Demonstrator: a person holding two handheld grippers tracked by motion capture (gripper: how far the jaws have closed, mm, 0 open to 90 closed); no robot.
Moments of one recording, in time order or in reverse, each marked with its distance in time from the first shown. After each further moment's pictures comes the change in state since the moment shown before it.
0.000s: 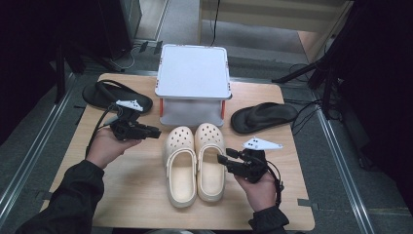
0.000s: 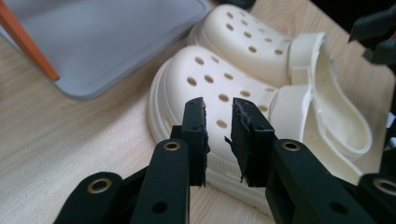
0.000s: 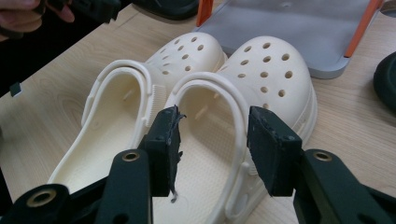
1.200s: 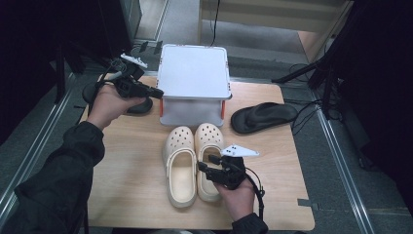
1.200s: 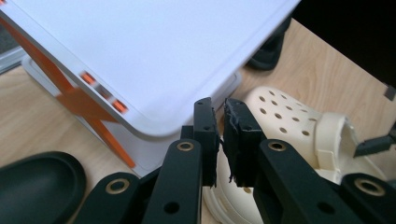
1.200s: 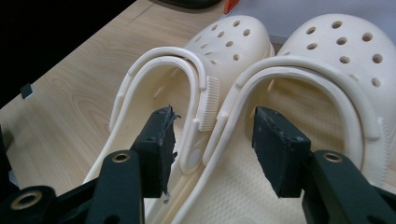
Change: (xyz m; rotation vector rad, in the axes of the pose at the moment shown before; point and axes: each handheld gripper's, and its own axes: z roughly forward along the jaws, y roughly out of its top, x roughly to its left) left arm 0.031 0.108 -0.024 -0.015 0.071 0.075; right arm 0.041 -0.011 0.036 0.013 0.013 0.030
